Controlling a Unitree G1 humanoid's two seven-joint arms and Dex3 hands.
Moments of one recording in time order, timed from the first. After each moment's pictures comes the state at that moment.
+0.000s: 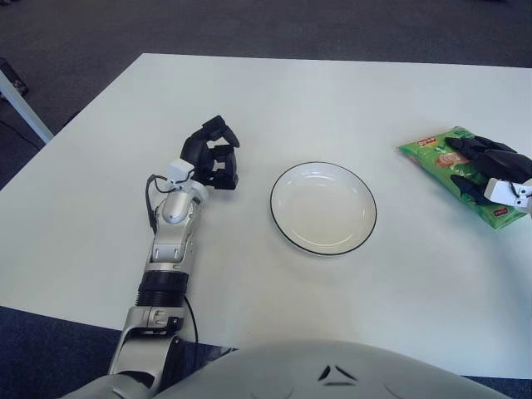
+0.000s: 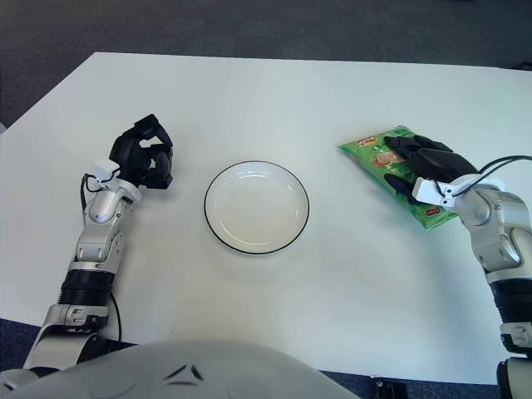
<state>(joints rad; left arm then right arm) -0.20 0.09 0.05 0.09 -0.11 -0.22 -0.13 -0.10 -0.96 -0.06 0.18 -0.50 -0.13 0.31</state>
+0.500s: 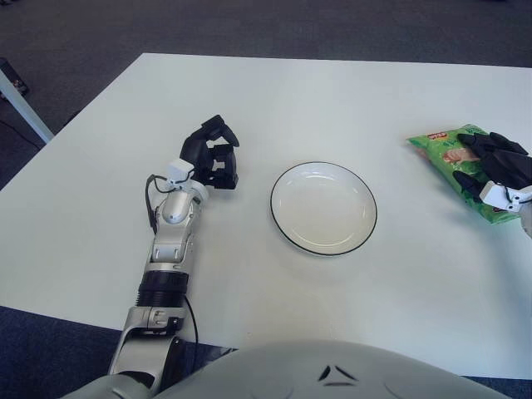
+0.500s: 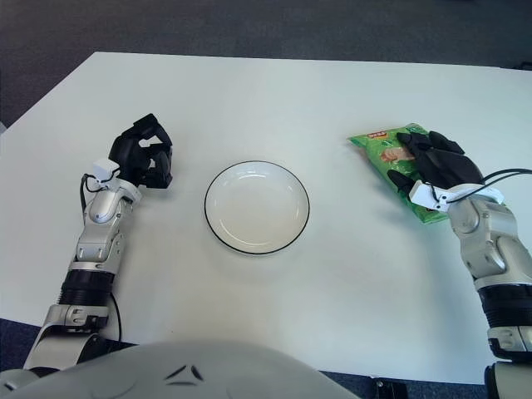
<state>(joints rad) -0.20 0.09 0.05 0.09 -0.10 -0.22 -0.13 -0.07 -0.86 -0.06 0.19 -0.59 -0.11 -0.05</state>
